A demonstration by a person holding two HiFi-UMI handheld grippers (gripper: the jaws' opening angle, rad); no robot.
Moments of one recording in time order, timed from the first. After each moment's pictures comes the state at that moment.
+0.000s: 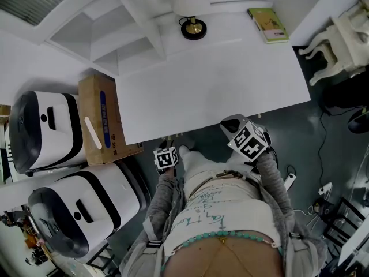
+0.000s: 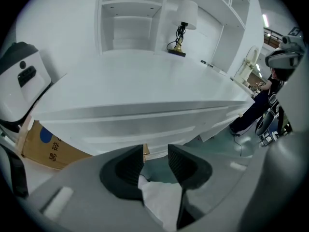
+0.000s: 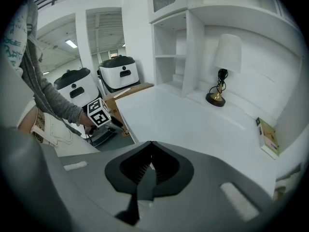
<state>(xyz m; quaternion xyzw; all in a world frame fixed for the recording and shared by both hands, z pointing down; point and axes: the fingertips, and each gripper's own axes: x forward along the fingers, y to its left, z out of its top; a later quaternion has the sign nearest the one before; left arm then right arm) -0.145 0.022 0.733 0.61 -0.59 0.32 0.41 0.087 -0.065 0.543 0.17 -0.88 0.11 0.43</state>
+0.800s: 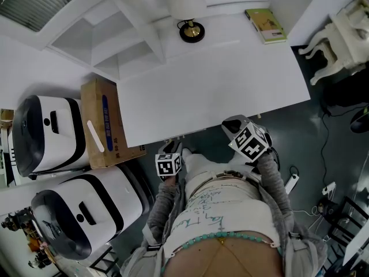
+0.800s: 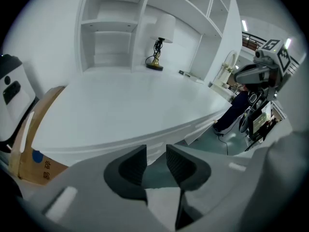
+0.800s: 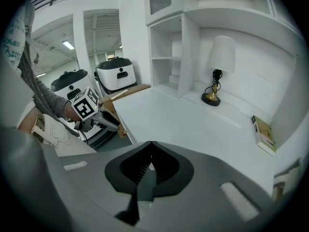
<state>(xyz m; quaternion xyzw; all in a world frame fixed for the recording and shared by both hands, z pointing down) -0.096 0.010 0.662 0.69 -0.54 0.30 0.37 0.096 -0.067 0.539 0.19 -0.88 0.12 0.43</state>
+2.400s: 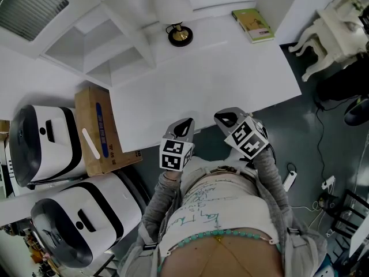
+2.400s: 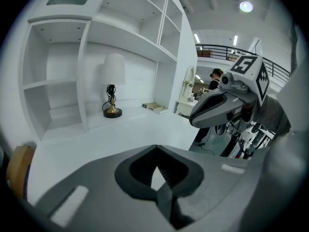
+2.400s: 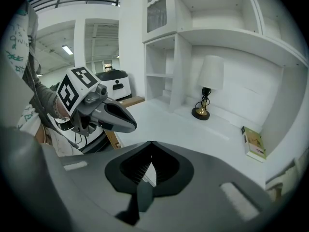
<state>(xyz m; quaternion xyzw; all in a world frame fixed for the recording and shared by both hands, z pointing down) 0.025 -0.086 0.510 0.84 -0.44 0.23 0.21 0.099 -0.087 0.487 0.23 -0.90 0.09 0.37</state>
